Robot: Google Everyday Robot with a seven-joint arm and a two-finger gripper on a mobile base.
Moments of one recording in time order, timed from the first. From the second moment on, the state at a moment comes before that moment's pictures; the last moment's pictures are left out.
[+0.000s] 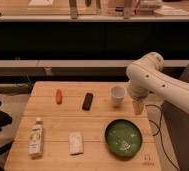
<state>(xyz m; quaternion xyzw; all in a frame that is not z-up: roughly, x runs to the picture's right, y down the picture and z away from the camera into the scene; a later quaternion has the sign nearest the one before) 0.184 0.058 0.711 -0.25 0.02 -0.09 0.96</state>
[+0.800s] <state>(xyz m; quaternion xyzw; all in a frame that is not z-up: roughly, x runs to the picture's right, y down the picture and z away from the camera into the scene) 0.124 0.034 0.724 -0.22 0.01 -0.15 0.96</state>
